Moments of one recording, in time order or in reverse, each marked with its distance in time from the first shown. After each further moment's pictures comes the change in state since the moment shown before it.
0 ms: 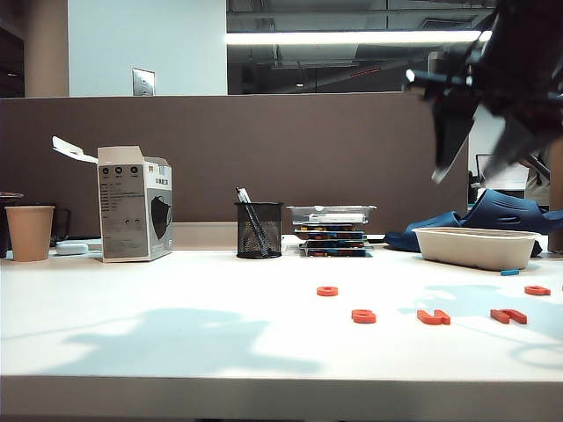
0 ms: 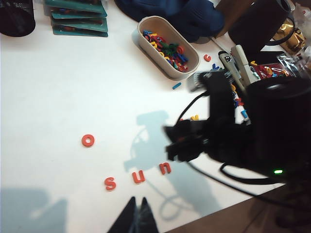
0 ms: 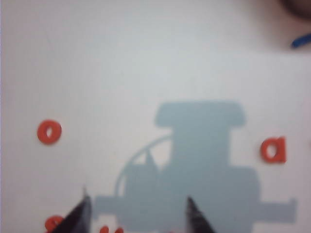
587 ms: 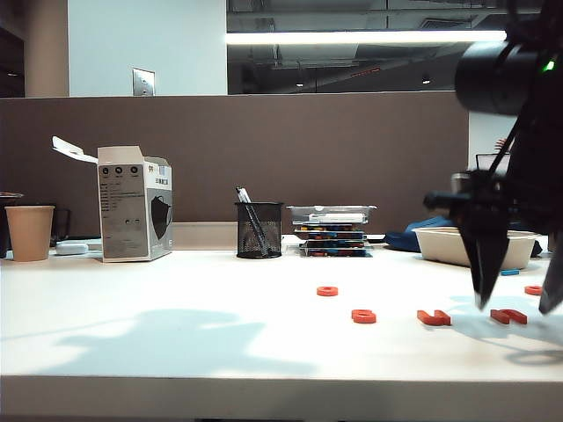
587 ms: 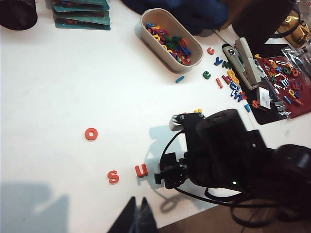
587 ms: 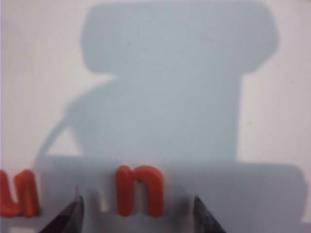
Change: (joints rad) left arm -0.001 -0.004 0.000 -0.027 0.010 -0.006; right arm 0.002 0.133 -0.189 -0.011 -0.025 0.117
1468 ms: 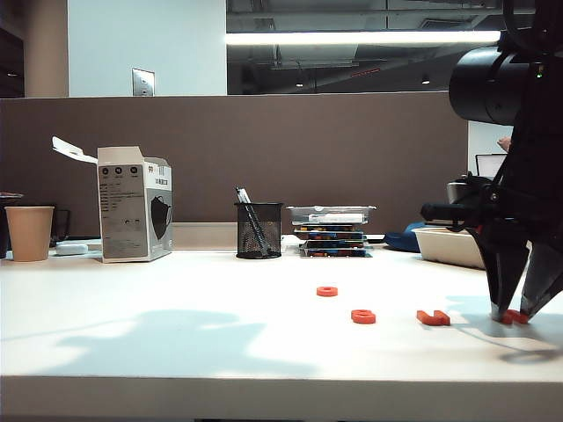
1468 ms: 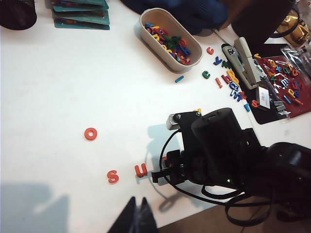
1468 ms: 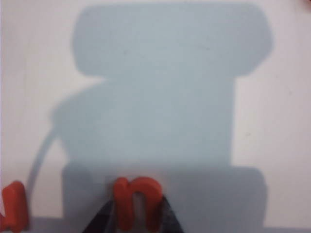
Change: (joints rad) left arm 0.000 0.000 0.000 0.000 0.000 0.000; right arm 0.000 0.041 0.006 0.019 0.016 -0.013
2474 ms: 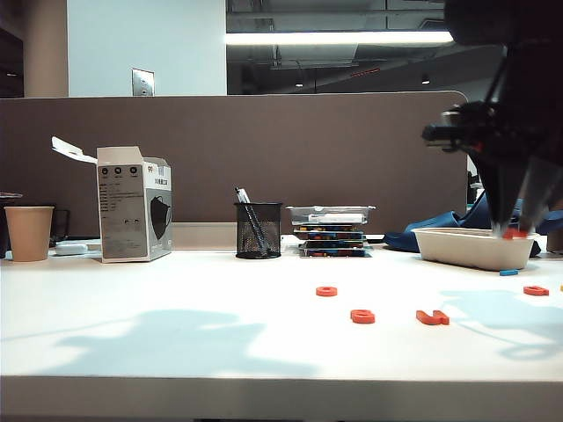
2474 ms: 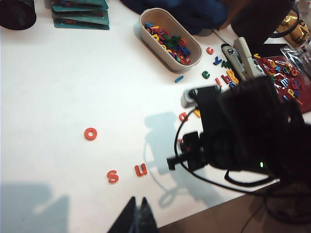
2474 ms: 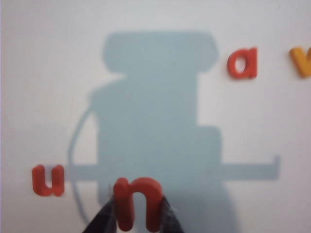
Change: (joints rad) left arm 0.000 0.000 0.000 0.000 0.000 0.000; right arm -0.002 -0.079 0.207 -0.256 0.061 -0.081
